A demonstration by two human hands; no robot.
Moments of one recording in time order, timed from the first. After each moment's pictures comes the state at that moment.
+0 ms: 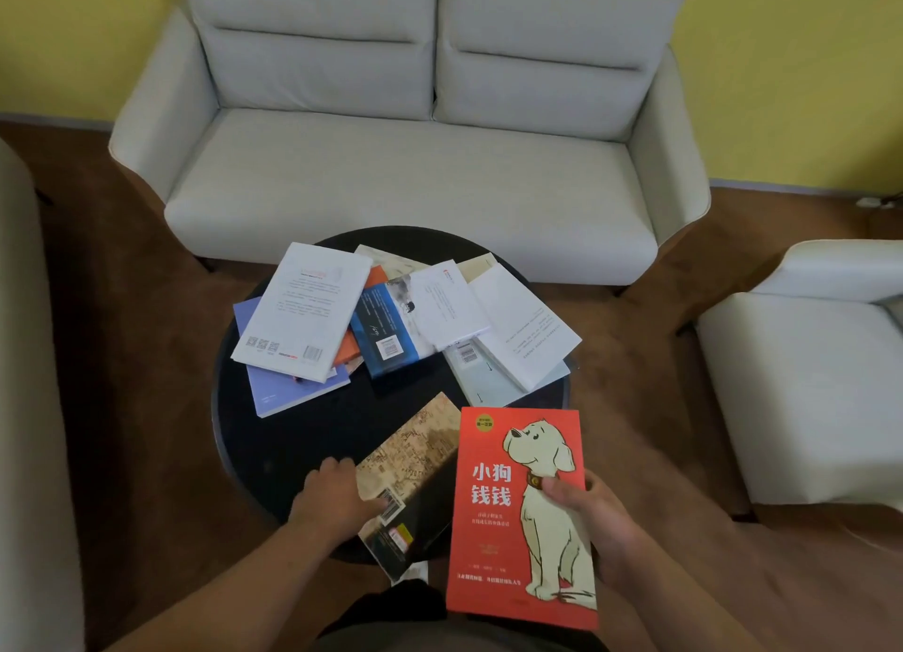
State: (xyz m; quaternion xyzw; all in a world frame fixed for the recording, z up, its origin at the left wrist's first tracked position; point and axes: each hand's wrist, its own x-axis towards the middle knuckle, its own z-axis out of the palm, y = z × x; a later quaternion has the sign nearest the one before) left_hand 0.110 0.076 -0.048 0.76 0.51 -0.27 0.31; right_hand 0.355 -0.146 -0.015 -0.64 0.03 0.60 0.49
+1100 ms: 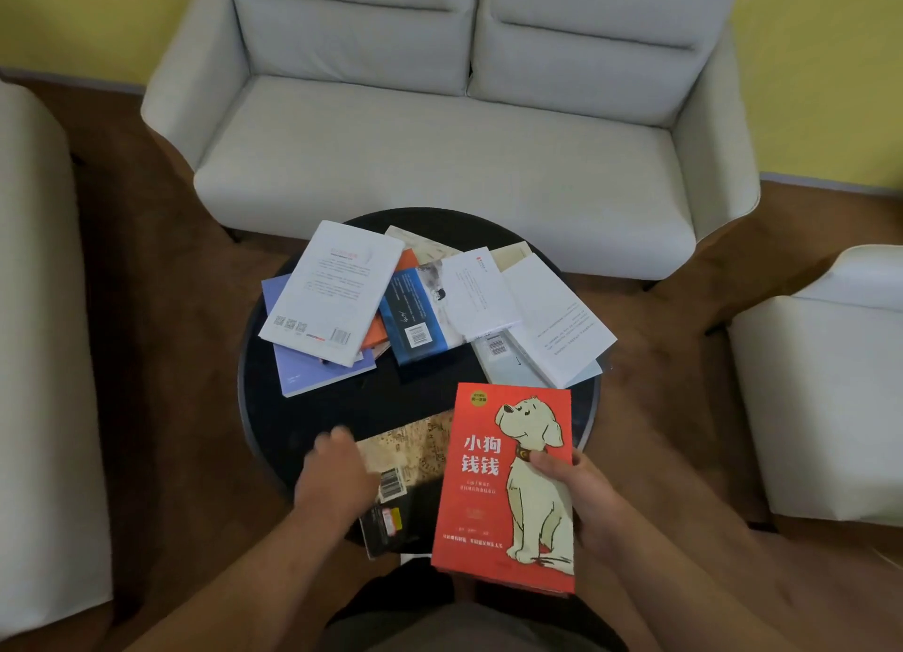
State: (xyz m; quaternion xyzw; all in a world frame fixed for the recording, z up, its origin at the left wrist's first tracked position) left_hand 0.097 0.093 -0.059 0.73 0.57 -0.18 0.32; right_hand 0.343 -0.091 -0.021 -0.61 0.05 0.62 0.49
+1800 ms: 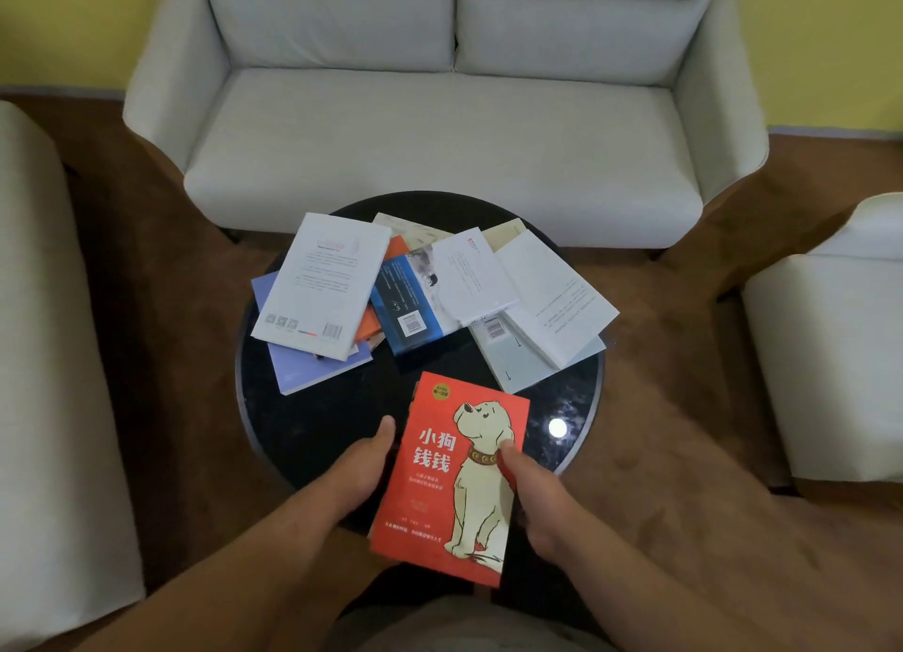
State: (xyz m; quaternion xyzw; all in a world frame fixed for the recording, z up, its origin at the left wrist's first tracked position) left_hand 0.123 0.094 -0.041 0.46 0.60 -0.16 0.64; right_hand 0.285 -0.067 -0.038 -0.63 0.15 0.61 0.46
